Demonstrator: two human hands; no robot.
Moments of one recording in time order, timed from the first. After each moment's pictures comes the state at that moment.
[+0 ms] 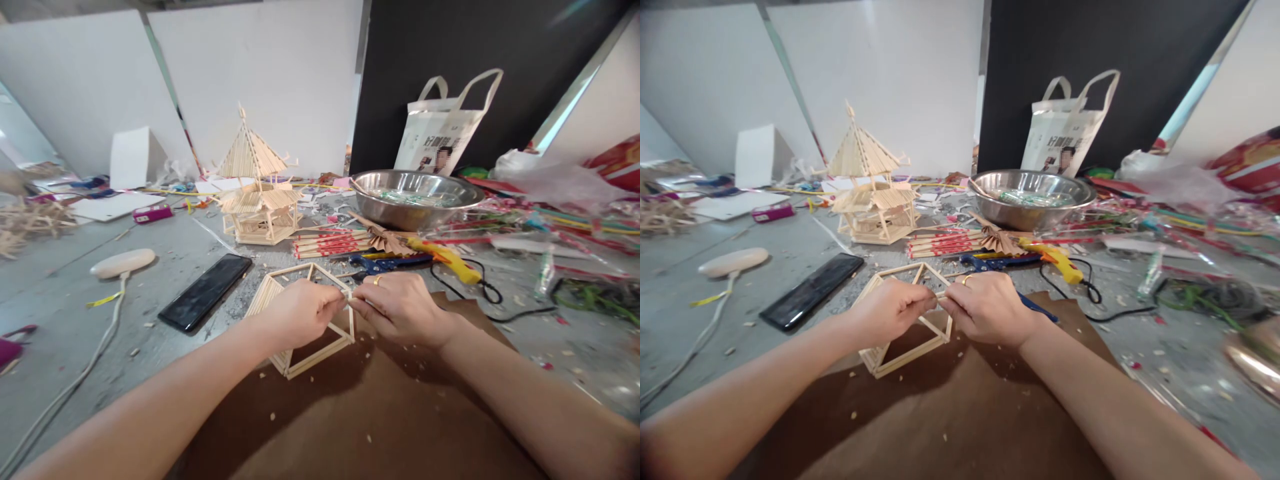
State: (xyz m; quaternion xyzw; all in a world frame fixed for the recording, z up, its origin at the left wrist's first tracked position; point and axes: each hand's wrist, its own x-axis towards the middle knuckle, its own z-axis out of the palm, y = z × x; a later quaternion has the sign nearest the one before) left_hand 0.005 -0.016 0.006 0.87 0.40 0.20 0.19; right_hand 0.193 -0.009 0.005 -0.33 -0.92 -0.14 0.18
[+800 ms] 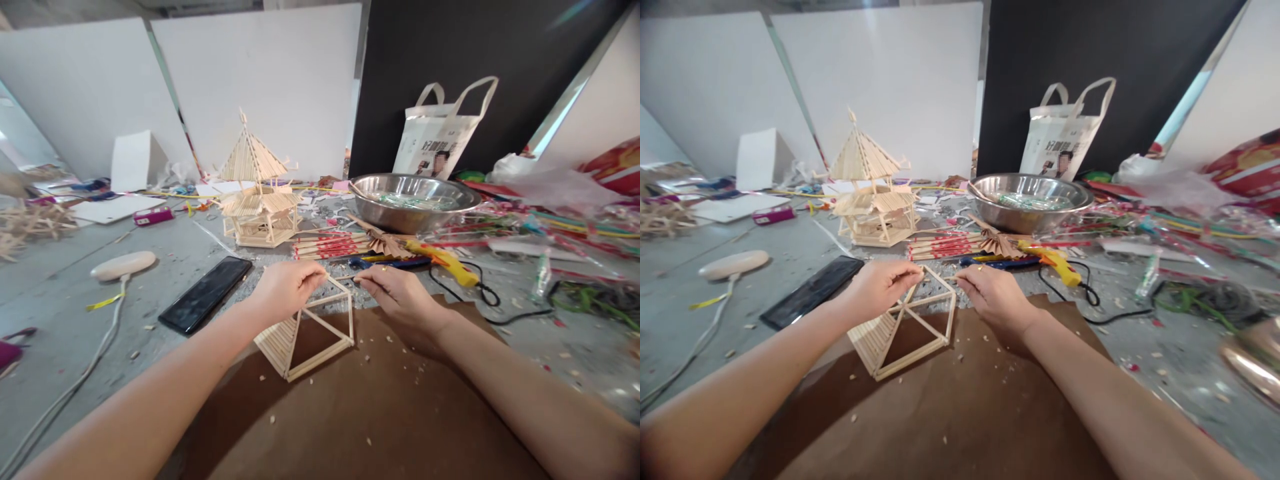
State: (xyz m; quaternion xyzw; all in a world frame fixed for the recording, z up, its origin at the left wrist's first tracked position) left_hand -0.014 0.006 0.014 0.85 0.45 0.24 0.10; right_hand 0.202 0.009 -0.005 -0.40 -0.88 0.02 0.26
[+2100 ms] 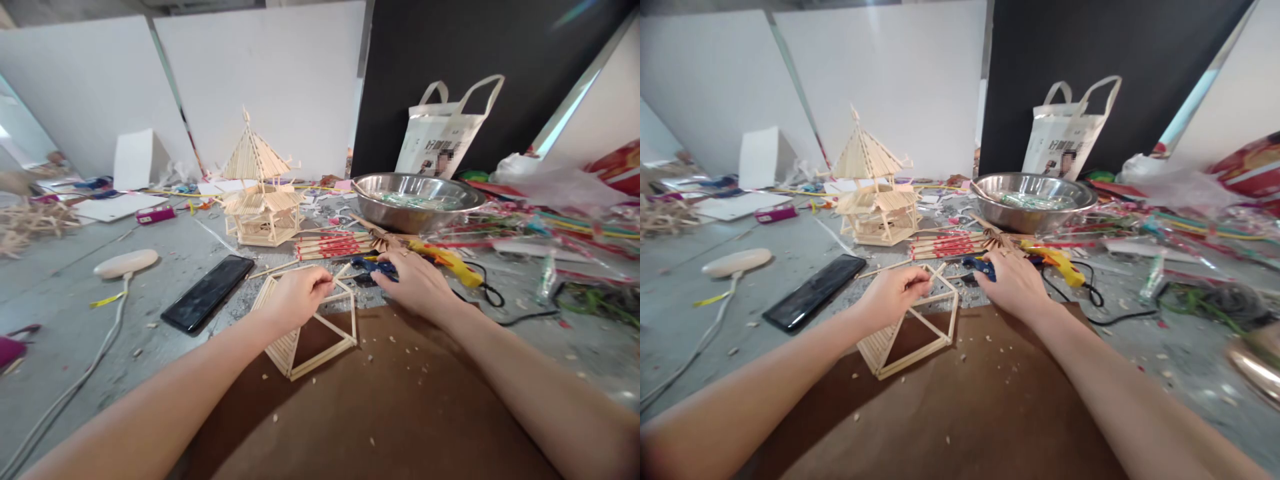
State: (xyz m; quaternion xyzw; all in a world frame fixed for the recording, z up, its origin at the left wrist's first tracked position) left_hand 0.000 0.004 -0.005 0.82 0.48 0.27 0.16; right_hand 0.210 0.024 0.001 -0.61 -0.77 -0.01 0.19
